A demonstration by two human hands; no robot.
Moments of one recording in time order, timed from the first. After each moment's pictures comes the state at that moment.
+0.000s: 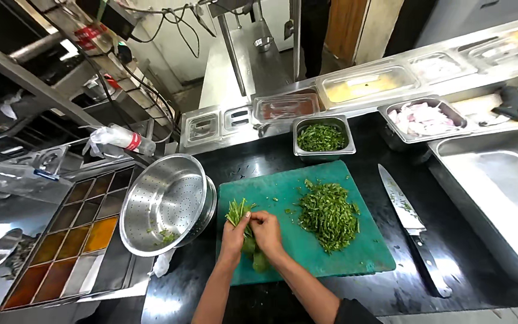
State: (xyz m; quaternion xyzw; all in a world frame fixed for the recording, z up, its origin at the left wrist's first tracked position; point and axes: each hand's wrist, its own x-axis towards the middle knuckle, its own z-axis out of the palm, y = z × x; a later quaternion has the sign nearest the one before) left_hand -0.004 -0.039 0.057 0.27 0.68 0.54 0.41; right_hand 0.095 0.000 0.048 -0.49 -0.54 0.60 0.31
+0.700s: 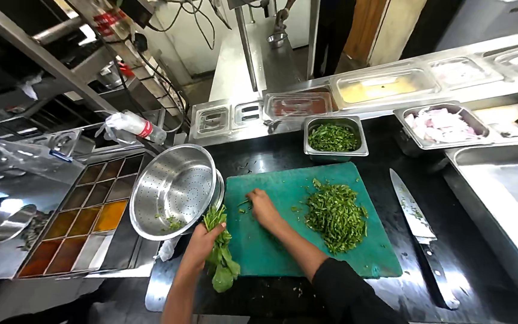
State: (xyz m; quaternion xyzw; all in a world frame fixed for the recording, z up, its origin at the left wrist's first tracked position) left_hand -0.066 -0.092 0.105 0.30 0.78 0.40 0.37; right_hand 0.062 0.057 0.021 -0.36 -0.83 0.40 0.15
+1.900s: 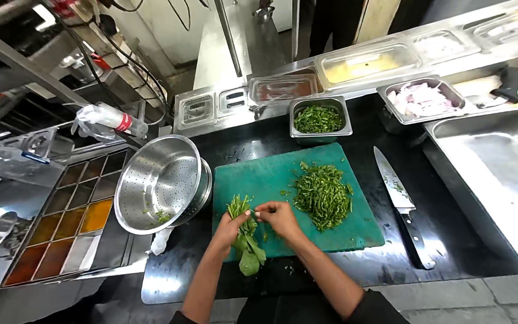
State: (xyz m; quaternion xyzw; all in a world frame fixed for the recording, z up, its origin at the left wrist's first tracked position) left_hand -0.010 -0.067 0.062 0.29 0.72 0.39 0.50; right_hand 0.146 -0.002 0.034 -0.48 -0.51 0.67 0.23
